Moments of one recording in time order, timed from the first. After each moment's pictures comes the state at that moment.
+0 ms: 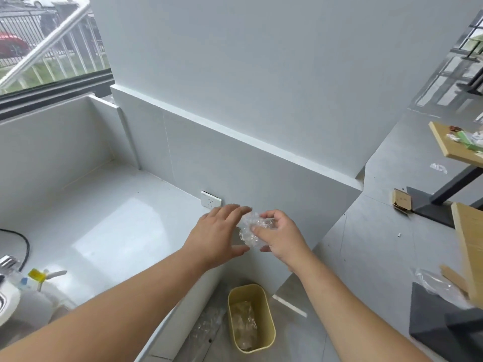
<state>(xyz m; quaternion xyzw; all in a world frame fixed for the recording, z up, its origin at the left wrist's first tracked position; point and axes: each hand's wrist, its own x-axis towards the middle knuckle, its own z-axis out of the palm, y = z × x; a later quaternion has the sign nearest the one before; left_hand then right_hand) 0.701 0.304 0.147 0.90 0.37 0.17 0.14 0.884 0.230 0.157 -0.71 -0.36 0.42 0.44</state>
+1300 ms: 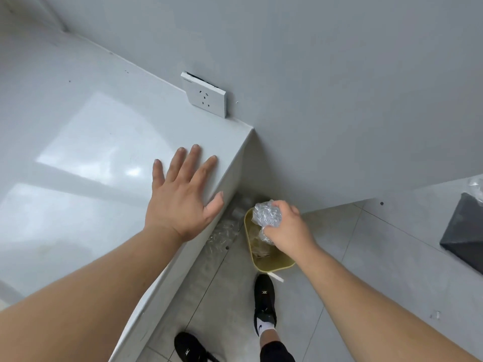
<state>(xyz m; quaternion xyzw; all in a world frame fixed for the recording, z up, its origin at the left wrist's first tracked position) 0.671 0.383 -0.111 0.86 0.50 0.01 0.08 0.902 0.257 -0.169 -0.82 -0.38 0.41 0.10</state>
